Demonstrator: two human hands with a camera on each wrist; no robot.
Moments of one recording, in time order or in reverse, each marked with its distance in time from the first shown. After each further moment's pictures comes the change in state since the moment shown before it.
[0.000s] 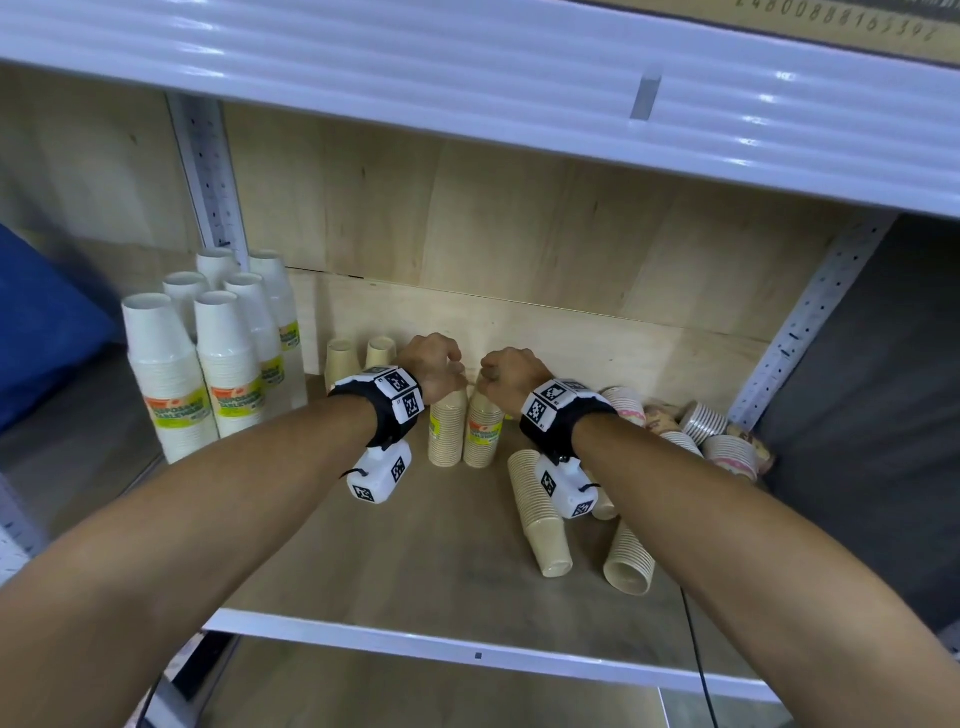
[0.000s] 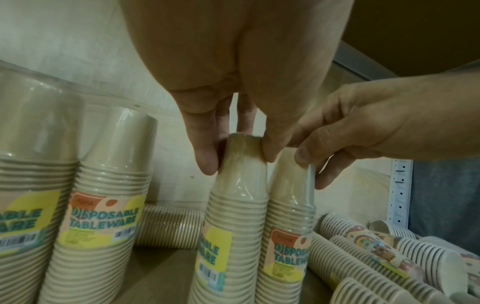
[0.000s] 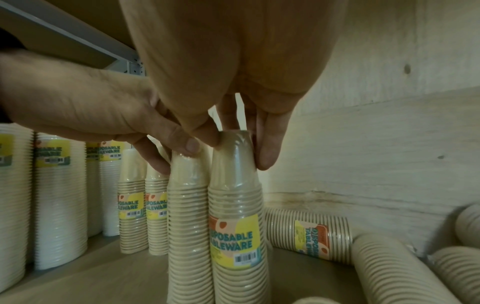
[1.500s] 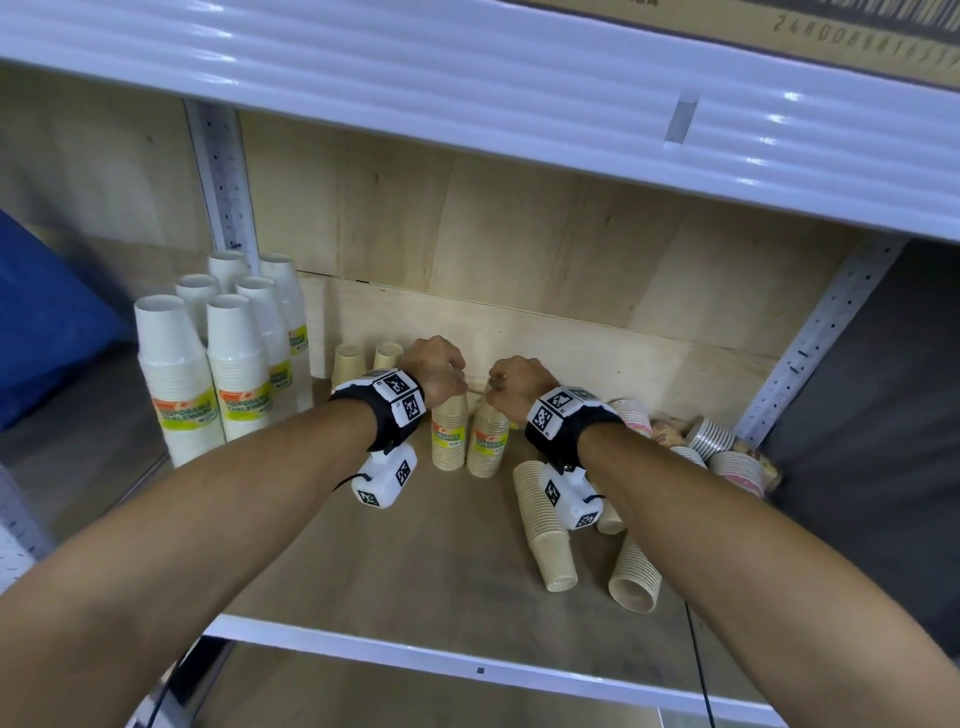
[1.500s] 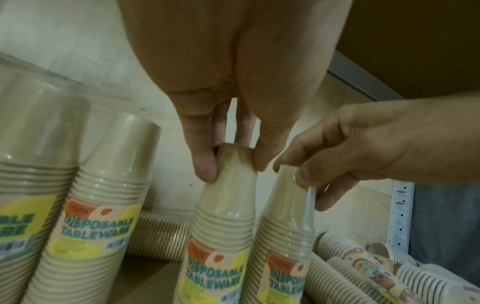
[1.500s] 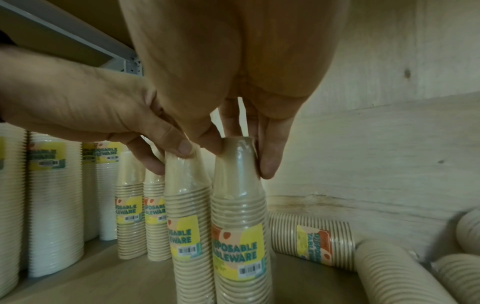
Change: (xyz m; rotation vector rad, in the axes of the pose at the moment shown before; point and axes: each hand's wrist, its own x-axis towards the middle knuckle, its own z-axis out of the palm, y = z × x) left_hand -0.005 0.002 -0.016 -0.005 -0.030 0.003; right_hand 0.000 -0.009 -0.003 -0.029 -0.031 0.074
